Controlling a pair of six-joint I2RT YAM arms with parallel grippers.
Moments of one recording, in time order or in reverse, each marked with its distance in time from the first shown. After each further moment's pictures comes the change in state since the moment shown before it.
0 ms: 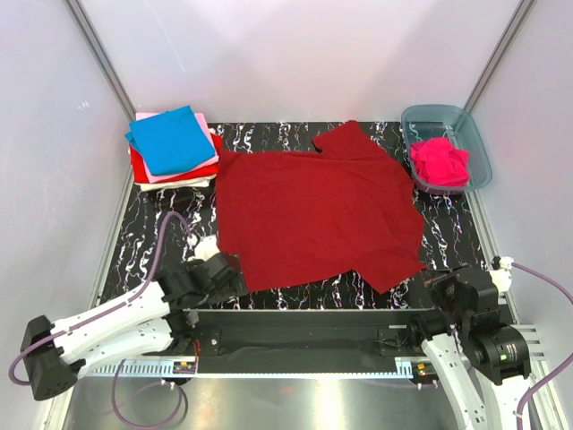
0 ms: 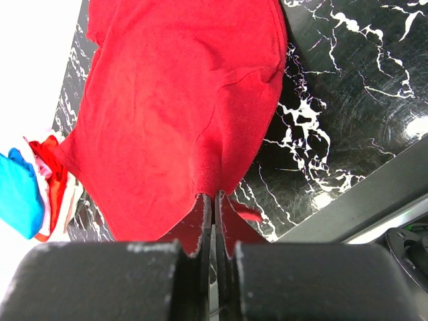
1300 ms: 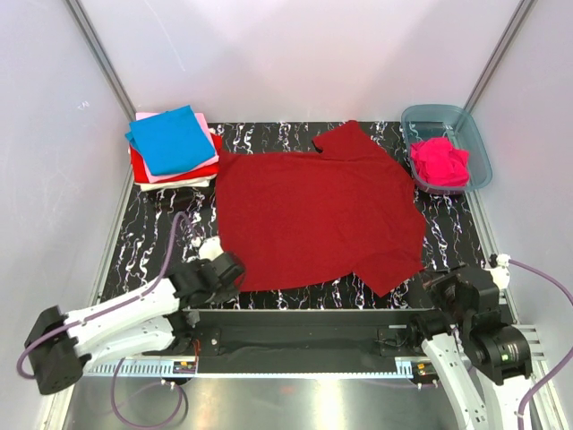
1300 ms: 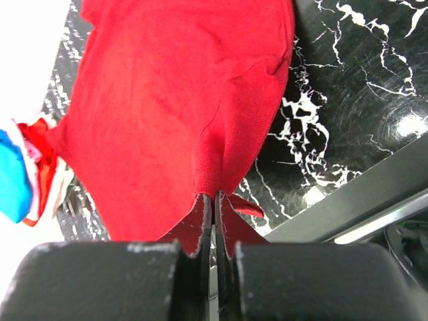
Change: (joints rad) left arm 0.019 0.123 -0.077 0.143 0.011 -0.043; right arm 0.000 0.011 0.002 -0.003 -0.038 -0.050
